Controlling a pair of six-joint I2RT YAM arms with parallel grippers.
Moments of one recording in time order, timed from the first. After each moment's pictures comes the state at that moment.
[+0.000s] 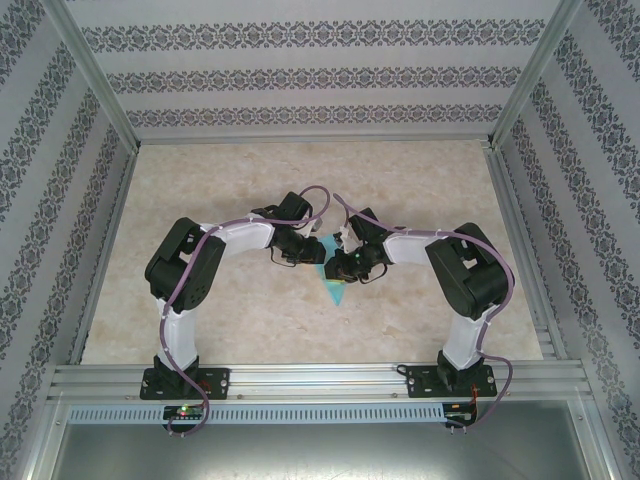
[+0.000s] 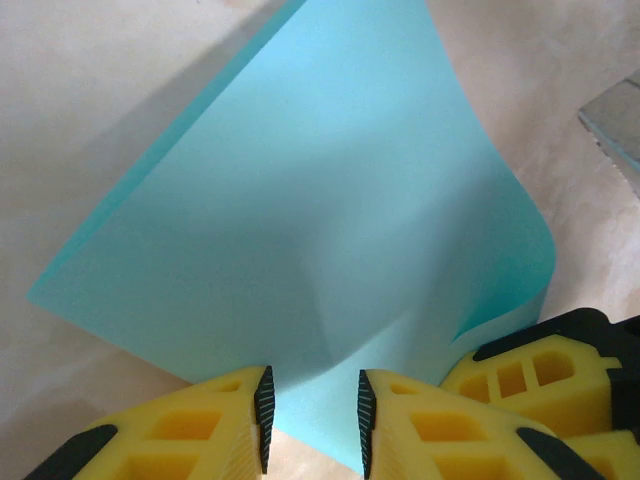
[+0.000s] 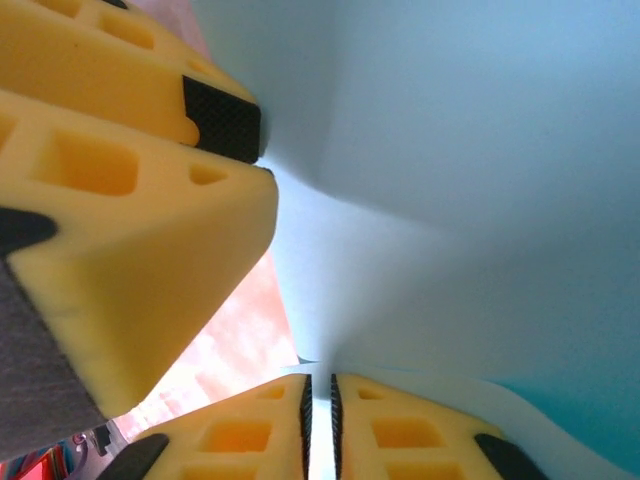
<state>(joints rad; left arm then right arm) -0.55 1.97 1.24 -0.44 0.44 -0.42 0.51 1.84 0.92 -0.25 -0.68 0.54</state>
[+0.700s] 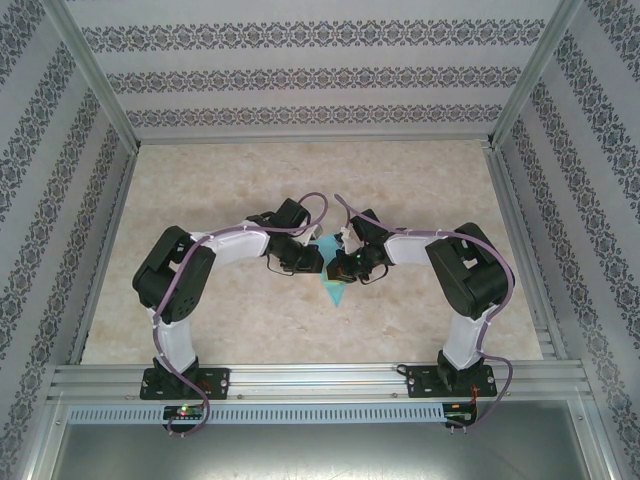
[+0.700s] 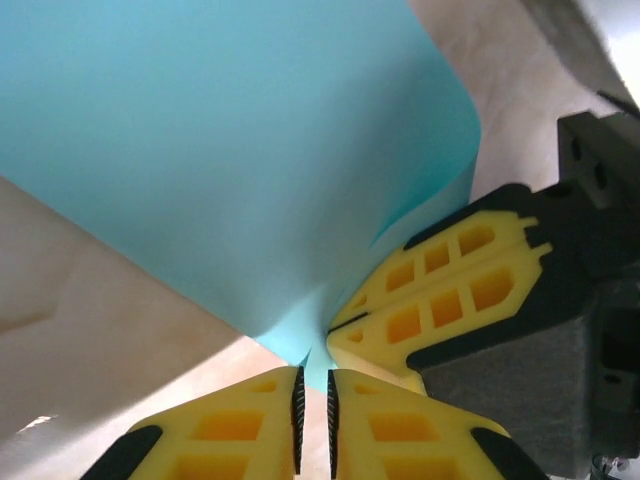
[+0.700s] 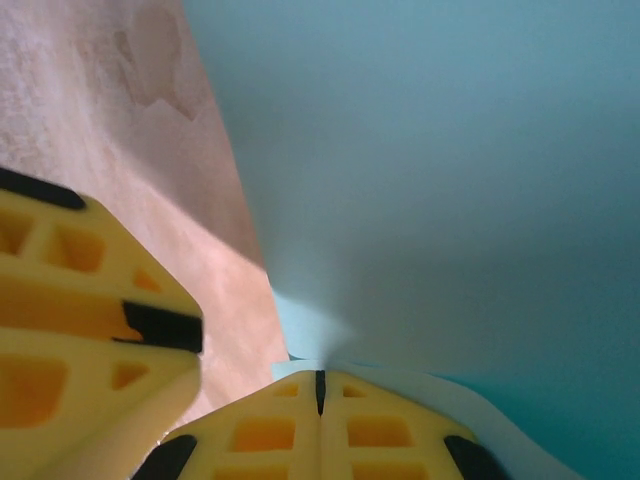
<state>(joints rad) -0.58 1.87 1.14 -0.44 0.51 -0.45 0.51 1.84 0.91 -0.23 -0.69 0.54</state>
